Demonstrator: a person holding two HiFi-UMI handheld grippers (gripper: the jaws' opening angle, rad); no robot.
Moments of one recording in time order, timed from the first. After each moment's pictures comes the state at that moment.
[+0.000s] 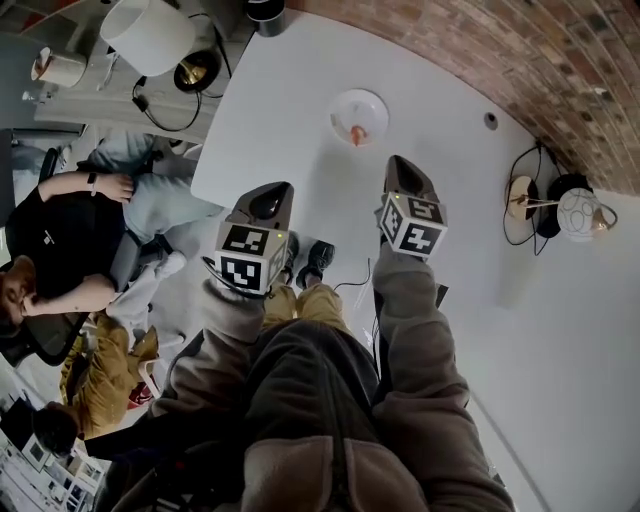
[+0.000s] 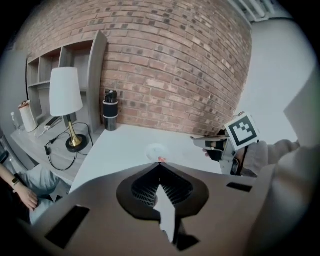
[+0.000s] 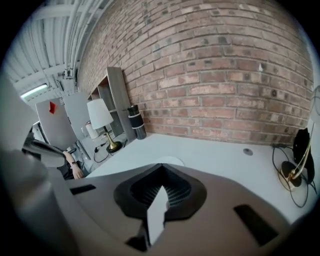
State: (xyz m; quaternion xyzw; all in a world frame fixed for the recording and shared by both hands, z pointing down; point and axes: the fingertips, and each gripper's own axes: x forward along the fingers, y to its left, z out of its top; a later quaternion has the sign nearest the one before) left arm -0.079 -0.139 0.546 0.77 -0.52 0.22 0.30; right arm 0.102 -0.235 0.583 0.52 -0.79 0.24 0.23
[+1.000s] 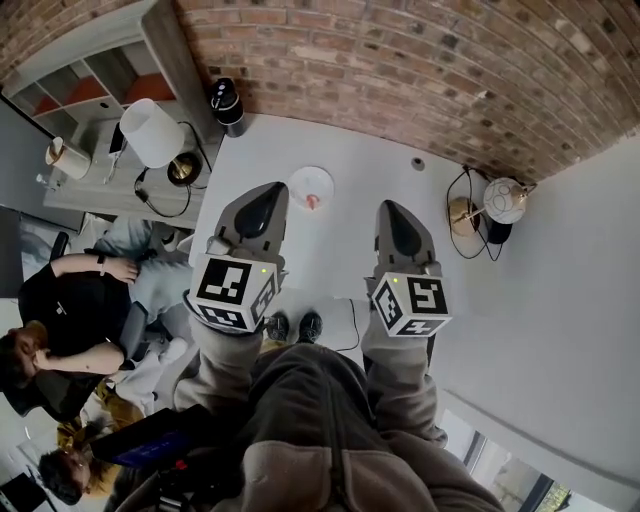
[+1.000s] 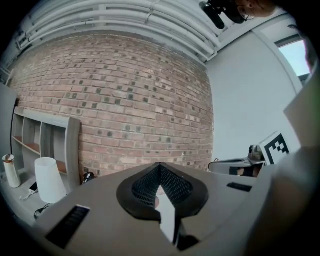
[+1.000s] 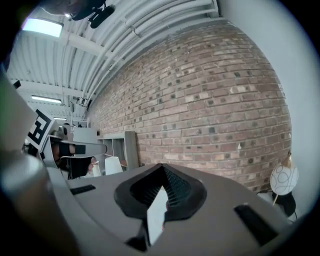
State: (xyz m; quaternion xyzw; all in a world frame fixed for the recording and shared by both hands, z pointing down) left arm -0.025 -0.150 0.270 0.86 -0.50 0.03 0.06; right arm 0.135 -0.144 0.301 0.57 -0.82 0.07 0.04
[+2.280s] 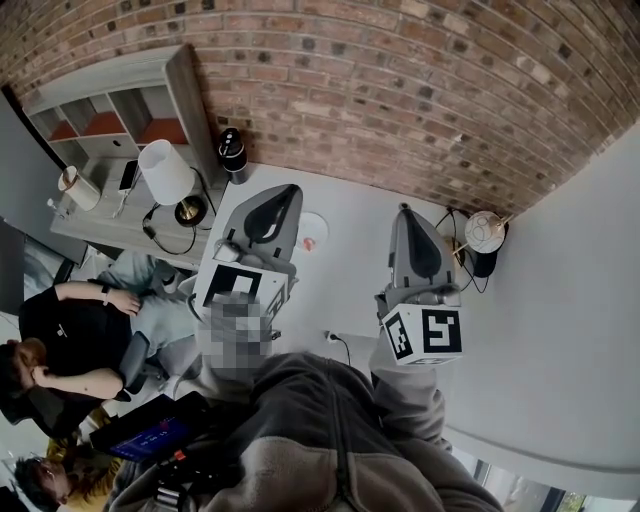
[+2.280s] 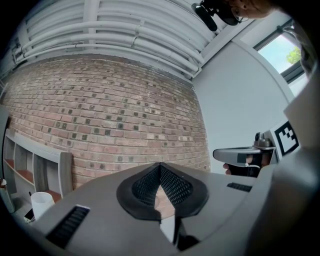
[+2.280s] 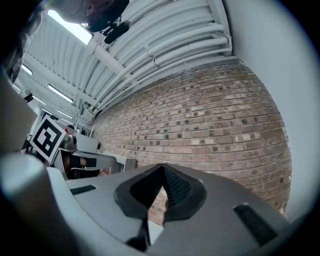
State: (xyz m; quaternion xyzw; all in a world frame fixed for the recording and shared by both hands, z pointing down) left arm -0.009 -0.134 0.167 0.87 -0.48 -0.04 -0.05; right arm 0.137 -0.106 0.164 0.57 -0.82 -0.09 -0.04
